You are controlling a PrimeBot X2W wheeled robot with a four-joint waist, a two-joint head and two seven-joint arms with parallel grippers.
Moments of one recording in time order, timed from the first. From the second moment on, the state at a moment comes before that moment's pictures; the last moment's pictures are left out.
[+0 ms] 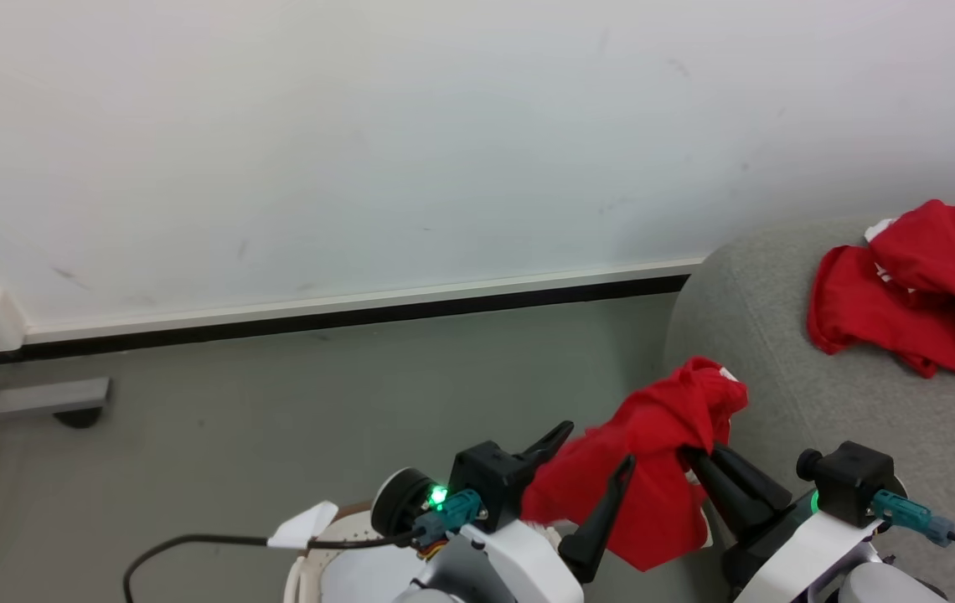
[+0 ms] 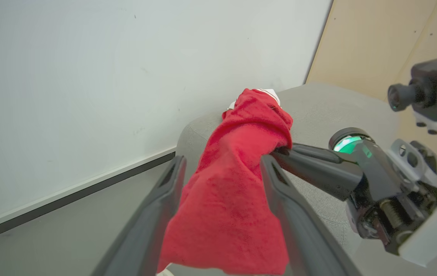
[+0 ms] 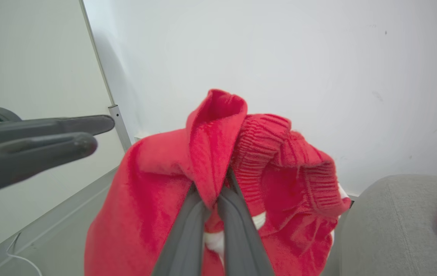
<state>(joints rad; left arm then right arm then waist) -0.40 0.11 -0.82 0.12 -0.45 0.13 0.01 -0.42 -0.41 0.81 0.31 0.78 0.13 -0.26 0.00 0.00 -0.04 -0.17</state>
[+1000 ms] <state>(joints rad) -0.44 0.11 -0.87 0.16 -0.43 0.13 -0.02 -0.35 -0.44 0.57 0.22 0.70 0.13 -0.26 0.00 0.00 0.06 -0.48</state>
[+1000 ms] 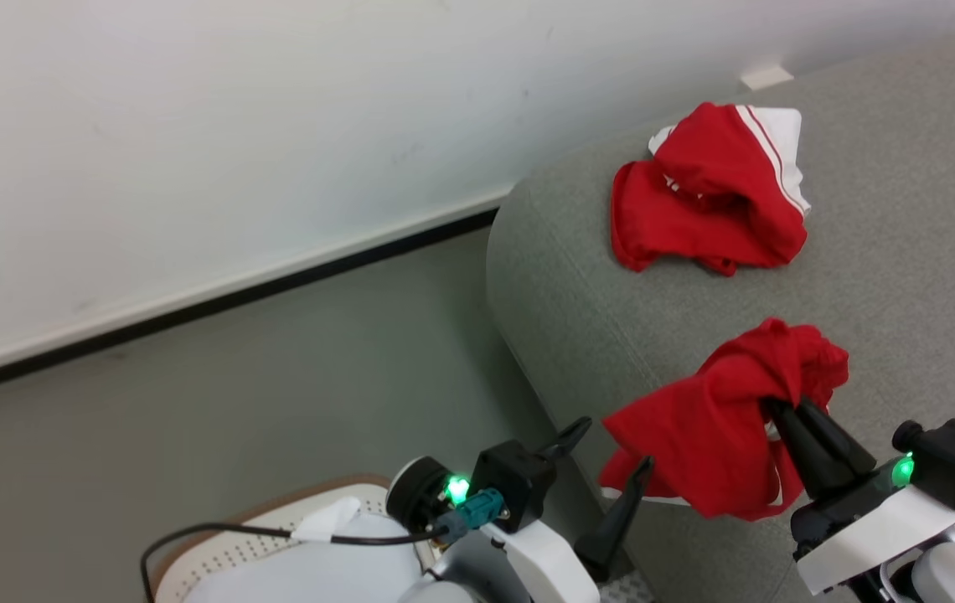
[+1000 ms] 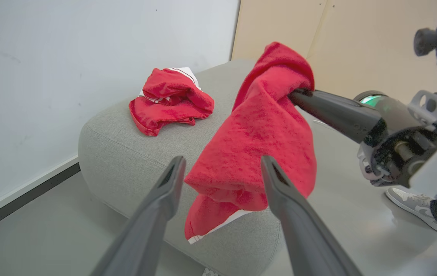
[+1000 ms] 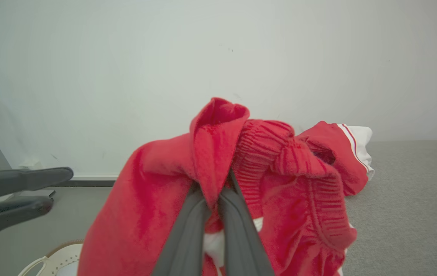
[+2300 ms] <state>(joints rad) -0.69 0.28 -0.82 -0.01 -0.33 0.10 -0.02 -0.95 -0.25 -0.57 0.83 0.26 0.13 -0.26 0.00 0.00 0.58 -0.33</state>
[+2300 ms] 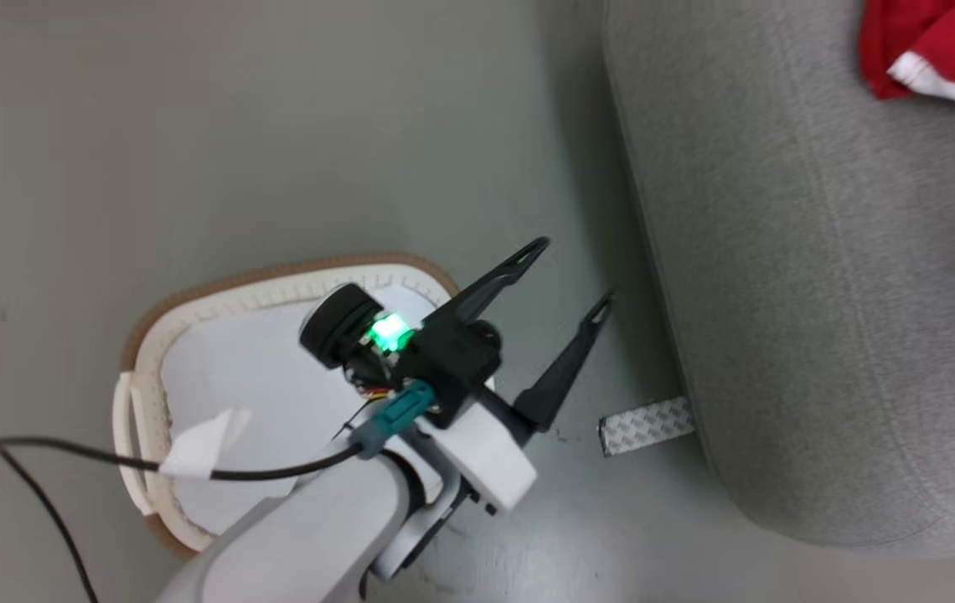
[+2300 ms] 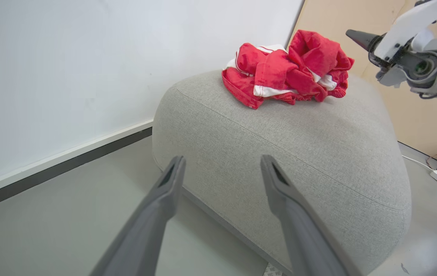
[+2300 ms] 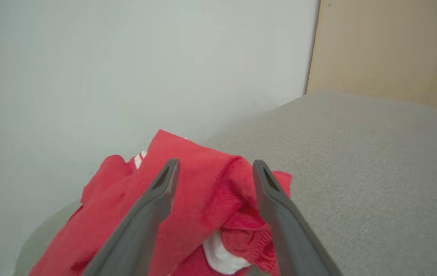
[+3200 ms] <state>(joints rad) -0.24 0.25 -0.55 0.22 -0.54 0.22 -0.26 -0.21 -0.09 -0.13 0.32 0.18 0.13 -0.26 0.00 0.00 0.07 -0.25</state>
